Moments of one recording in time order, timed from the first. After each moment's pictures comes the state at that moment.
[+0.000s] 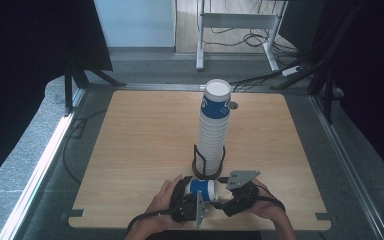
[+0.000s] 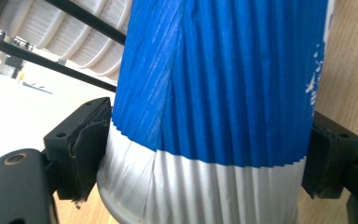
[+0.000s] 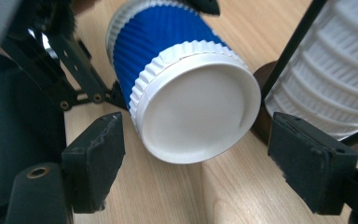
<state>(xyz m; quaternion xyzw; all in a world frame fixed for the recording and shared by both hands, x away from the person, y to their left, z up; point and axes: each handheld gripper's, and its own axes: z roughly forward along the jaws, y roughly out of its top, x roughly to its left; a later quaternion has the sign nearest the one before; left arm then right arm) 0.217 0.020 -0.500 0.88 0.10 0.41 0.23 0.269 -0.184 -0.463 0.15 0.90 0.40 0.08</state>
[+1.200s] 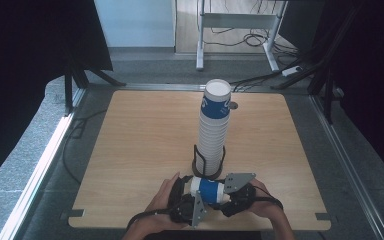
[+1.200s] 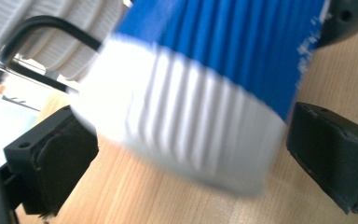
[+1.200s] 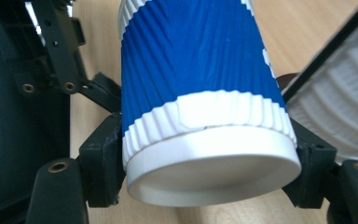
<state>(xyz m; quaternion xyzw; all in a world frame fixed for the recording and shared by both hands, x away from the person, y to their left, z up) 0.215 0.029 -0.485 0.88 0.10 0.37 0.29 0.268 -0.178 -0.465 0.09 0.91 0.40 0.08</state>
